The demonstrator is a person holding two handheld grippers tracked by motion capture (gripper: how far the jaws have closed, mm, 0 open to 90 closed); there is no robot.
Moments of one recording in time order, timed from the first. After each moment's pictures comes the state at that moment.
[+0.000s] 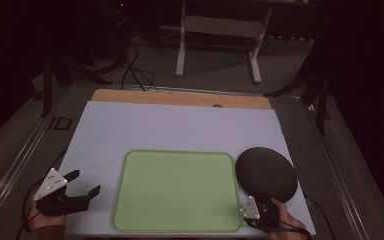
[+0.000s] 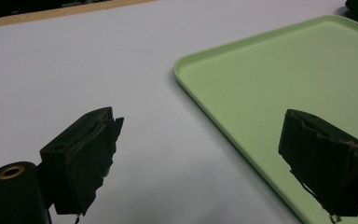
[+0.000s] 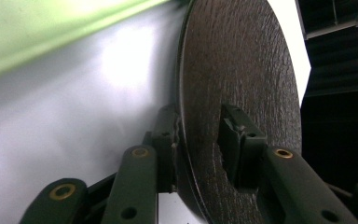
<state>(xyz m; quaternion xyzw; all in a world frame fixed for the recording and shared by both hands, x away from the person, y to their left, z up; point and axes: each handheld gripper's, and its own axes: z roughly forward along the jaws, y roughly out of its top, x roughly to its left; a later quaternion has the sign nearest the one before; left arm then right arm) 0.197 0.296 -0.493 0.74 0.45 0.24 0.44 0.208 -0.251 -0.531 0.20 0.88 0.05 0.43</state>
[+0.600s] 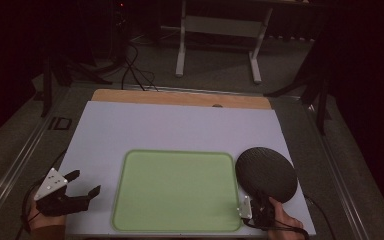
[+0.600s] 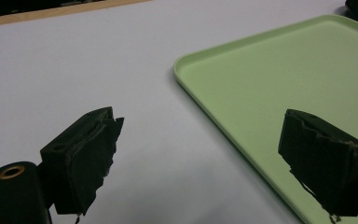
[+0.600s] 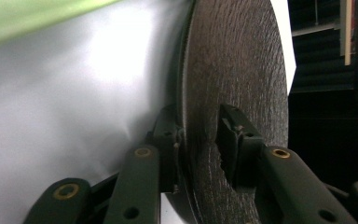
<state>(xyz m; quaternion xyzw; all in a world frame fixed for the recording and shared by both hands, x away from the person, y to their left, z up) 0.197 0.296 -0.493 0.74 0.45 0.24 0.44 0.213 -0.245 -0.543 0.18 0.87 0.01 0.46</state>
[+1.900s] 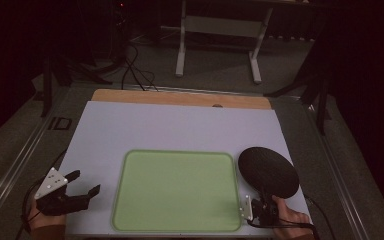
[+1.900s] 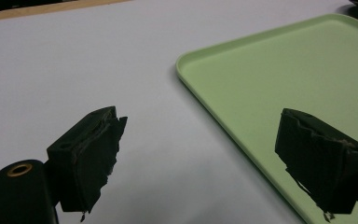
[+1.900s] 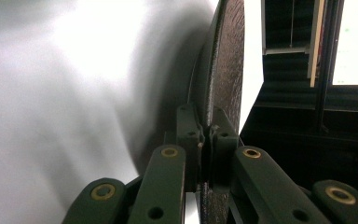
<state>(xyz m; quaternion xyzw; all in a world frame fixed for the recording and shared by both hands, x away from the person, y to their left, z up) 0.199 0.297 -0.494 0.74 0.46 0.24 0.44 0.214 -0.249 -0.523 0.12 0.86 -0.03 0.49</state>
